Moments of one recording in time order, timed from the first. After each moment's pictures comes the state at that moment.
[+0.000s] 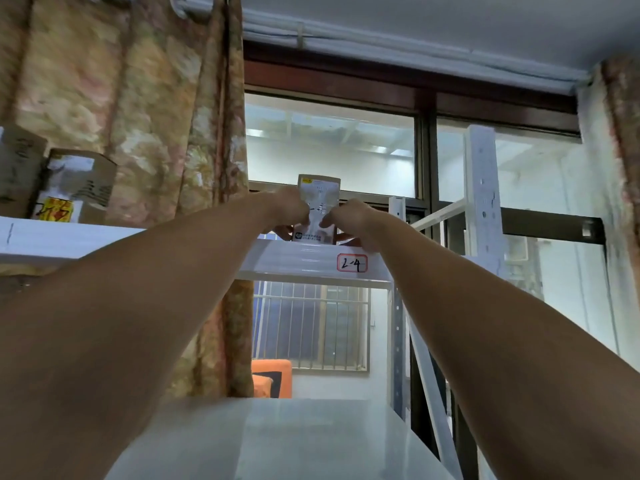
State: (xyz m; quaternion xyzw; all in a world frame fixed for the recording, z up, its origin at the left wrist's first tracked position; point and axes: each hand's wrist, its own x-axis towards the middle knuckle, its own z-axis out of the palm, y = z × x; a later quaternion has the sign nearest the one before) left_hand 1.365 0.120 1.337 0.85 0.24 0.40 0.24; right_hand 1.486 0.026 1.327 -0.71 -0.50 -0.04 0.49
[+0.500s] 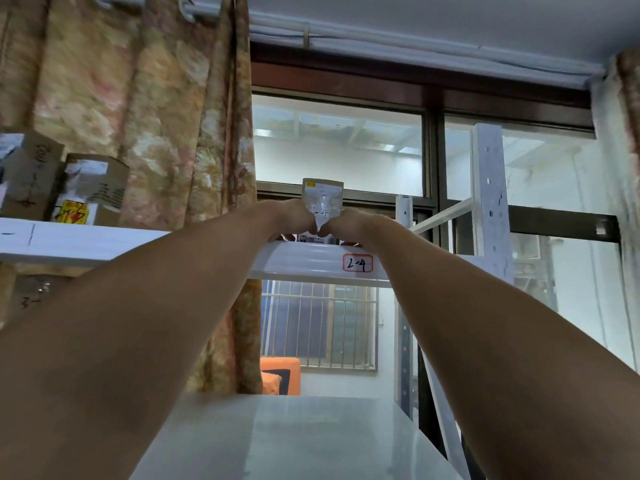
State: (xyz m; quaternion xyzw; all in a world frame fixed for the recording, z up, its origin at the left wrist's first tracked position) left_hand 1.358 0.109 1.325 0.88 0.28 0.34 0.14; right_hand 1.483 0.042 1.325 -0.76 -0.53 -0.07 0.37
